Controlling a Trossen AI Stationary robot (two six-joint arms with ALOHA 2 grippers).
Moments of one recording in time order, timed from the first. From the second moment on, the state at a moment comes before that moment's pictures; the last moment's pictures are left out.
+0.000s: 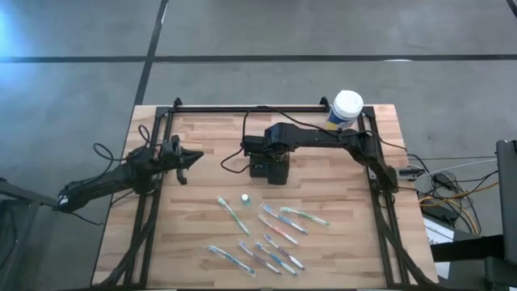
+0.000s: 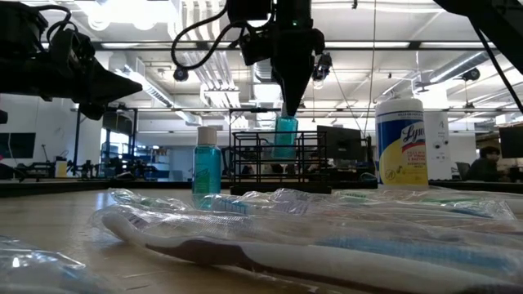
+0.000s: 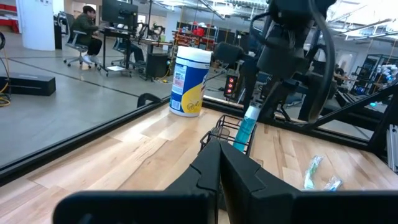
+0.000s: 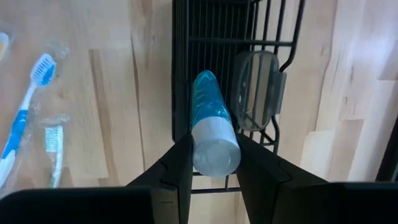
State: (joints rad) left arm 0.32 0.05 0.01 0.01 0.02 -0.19; right arm -0.08 2.16 2.11 -1.45 0.11 -0.07
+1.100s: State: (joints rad) left arm 0.32 0.05 0.01 0.01 0.02 -0.19; right arm -0.11 2.16 2.04 -1.35 0.05 -0.16
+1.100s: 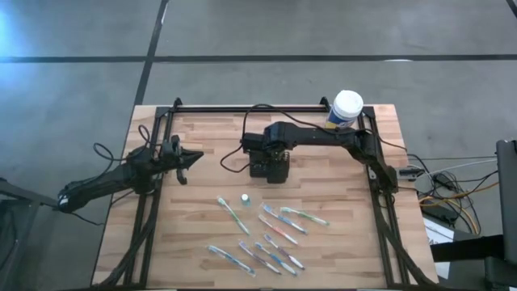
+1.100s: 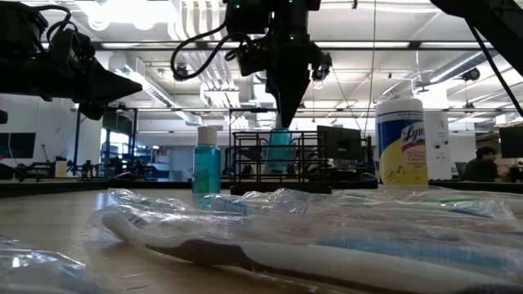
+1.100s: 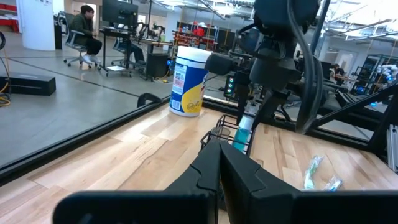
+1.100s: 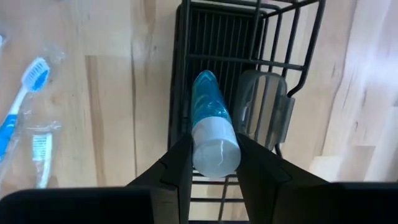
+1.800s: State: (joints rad) left arm 0.32 0.05 0.01 0.00 0.02 -0.19; right arm -0.13 2.16 1.93 -1.22 0.02 -0.17
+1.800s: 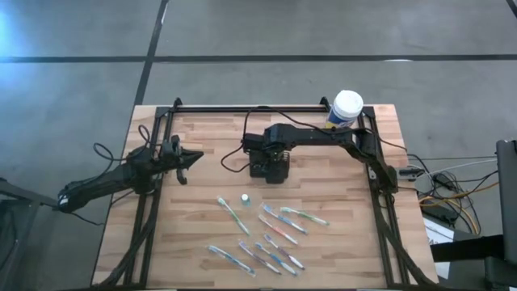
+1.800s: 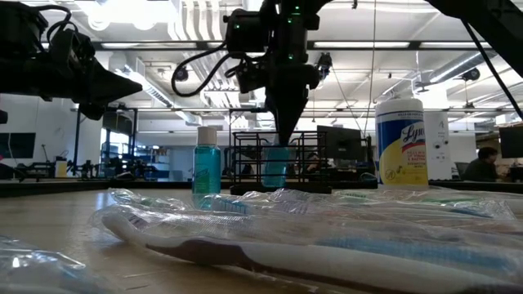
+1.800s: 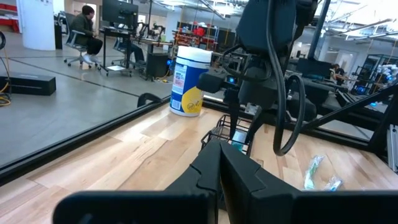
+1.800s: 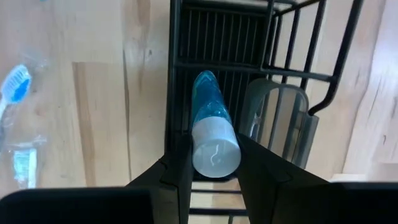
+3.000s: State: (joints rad) left arm 0.32 0.05 0.01 0.00 0.01 -0.18; right arm -0.11 1.93 2.00 -0.96 -0.19 -0.21
